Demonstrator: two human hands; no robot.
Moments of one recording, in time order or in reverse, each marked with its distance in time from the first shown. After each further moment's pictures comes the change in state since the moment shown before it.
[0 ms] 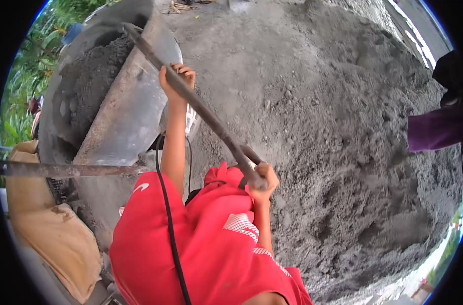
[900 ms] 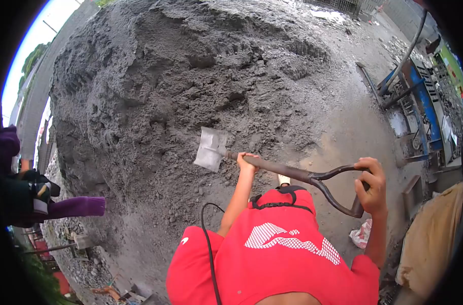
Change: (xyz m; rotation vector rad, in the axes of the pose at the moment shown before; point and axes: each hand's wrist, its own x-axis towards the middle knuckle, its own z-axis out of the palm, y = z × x) left_hand -0.452 -0.463 -0.084 0.838 0.578 -2.266; right_hand -0.195 -0.378 -0.076 -1.323 1.256 1.066
